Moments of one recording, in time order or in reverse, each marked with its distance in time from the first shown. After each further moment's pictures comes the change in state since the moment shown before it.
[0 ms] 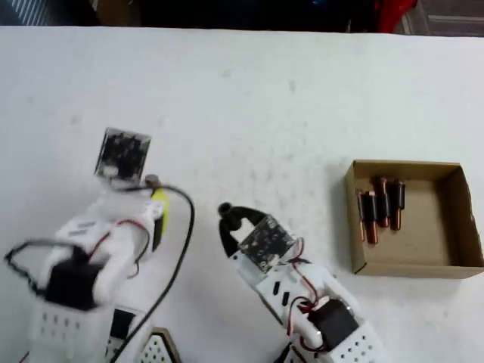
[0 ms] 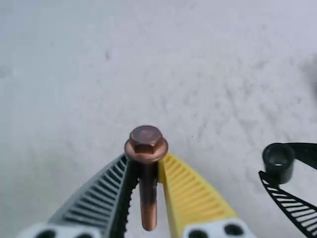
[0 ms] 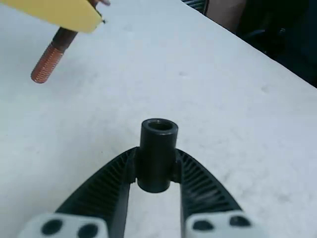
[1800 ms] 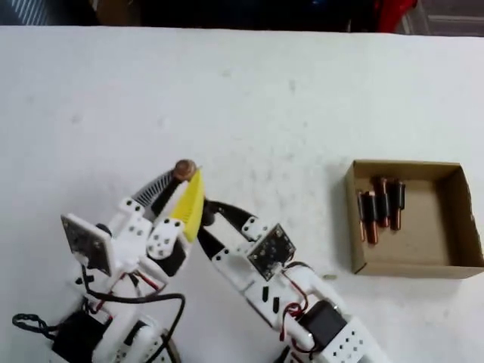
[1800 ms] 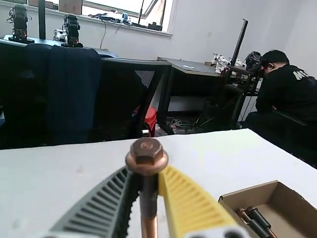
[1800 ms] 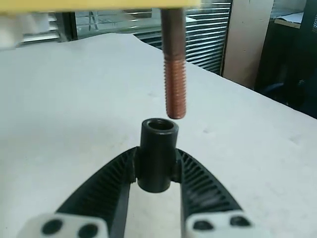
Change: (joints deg) left arm 17.1 -32.4 20.5 -30.2 9.8; right arm -6.5 0.1 5.5 -17.1 -8.9
